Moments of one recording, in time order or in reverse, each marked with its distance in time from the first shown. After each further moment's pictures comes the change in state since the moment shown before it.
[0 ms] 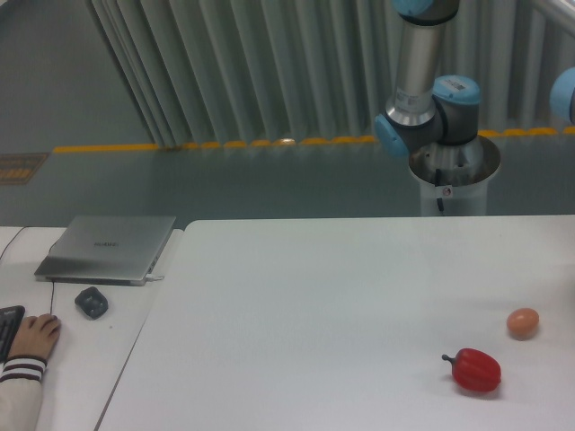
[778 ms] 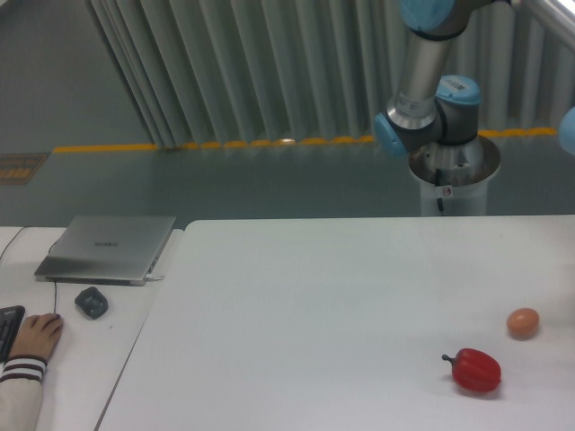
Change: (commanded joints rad) arm -0.012 -0.101 0.052 0.155 0.080 0.022
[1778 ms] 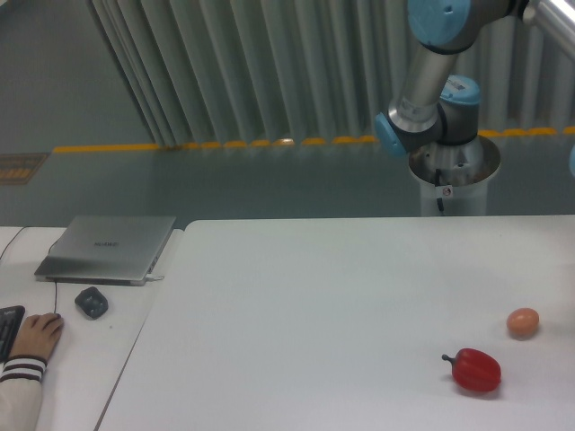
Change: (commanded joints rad) arm 0.000 -0.063 0.022 0.015 0.009 -0.002
